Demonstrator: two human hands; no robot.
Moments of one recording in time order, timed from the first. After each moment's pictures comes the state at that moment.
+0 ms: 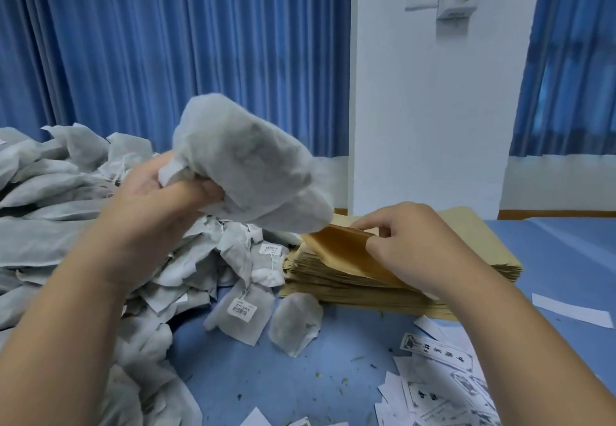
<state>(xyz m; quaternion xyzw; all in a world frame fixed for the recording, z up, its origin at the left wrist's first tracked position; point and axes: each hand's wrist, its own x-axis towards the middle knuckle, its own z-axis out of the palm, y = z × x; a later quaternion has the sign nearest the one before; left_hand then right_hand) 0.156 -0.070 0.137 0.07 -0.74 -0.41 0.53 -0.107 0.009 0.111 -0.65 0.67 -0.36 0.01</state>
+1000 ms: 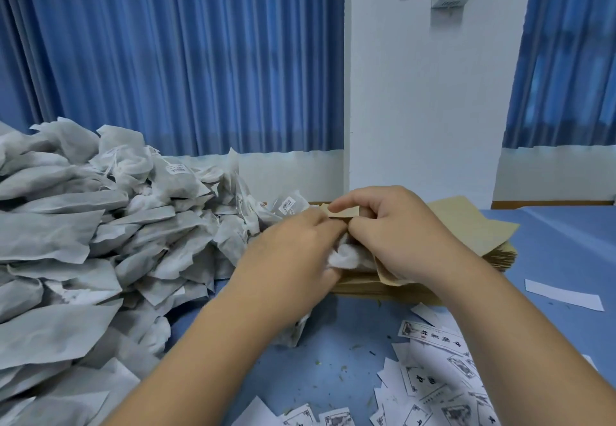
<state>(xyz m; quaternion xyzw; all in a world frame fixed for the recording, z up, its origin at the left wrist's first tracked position) 0.061 -0.037 0.087 0.30 -0.90 0.07 0.32 -0.092 0.000 0.108 -0.67 0.57 -0.47 0.08</state>
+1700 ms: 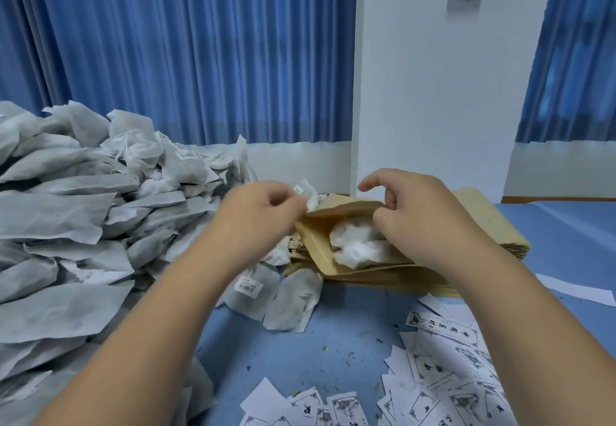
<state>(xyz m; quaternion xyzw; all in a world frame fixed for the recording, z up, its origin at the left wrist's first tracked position) 0.093 -0.068 0.103 0.41 -0.79 -0.22 0.40 -0.102 0.000 0.105 -0.64 0.66 -0.39 -0.04</state>
